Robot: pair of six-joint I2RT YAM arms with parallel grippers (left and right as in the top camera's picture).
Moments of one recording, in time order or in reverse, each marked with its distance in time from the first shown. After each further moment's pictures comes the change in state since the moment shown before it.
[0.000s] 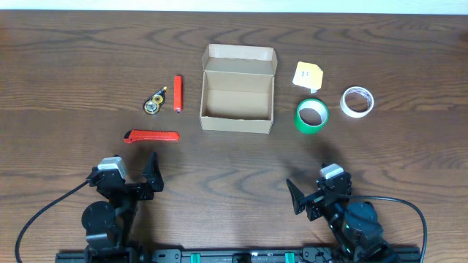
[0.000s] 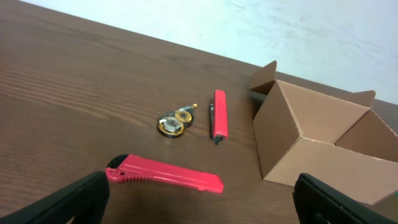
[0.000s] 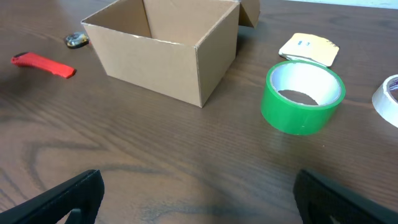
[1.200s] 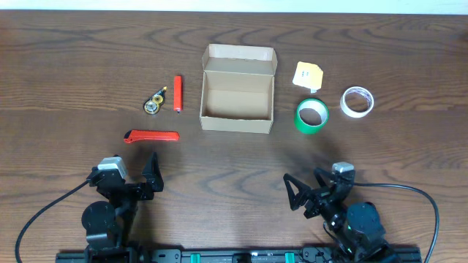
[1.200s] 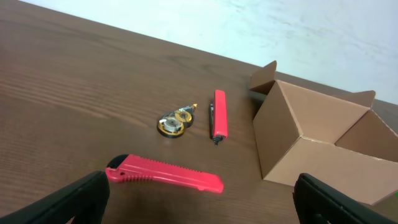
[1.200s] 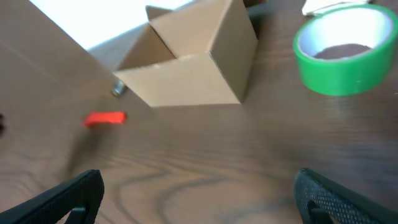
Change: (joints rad) left arm 0.000 0.000 0.000 0.000 0.000 0.000; right arm 0.000 0.000 0.000 0.065 -0.077 0.470
